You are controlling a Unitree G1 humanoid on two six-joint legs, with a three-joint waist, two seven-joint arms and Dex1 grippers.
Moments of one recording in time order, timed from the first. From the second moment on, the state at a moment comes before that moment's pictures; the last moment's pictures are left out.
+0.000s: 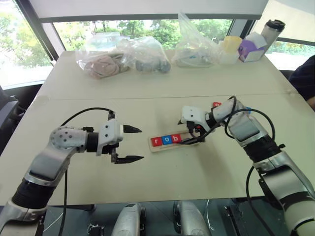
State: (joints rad) left arm -0.31 0.77 -0.10 -0.28 -0.36 0.28 -1.17; right arm -0.82 -0.65 0.42 0.25 -0.07 0.39 1.30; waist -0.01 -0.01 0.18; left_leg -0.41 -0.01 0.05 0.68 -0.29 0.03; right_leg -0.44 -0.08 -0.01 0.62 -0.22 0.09
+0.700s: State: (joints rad) left arm -0.32 0.77 -0.10 -0.28 -0.35 0.28 -1.17; right arm -0.81 -0.68 0.39 0.22 -0.06 0.39 1.31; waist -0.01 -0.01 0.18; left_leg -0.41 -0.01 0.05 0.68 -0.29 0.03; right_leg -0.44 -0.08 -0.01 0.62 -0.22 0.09
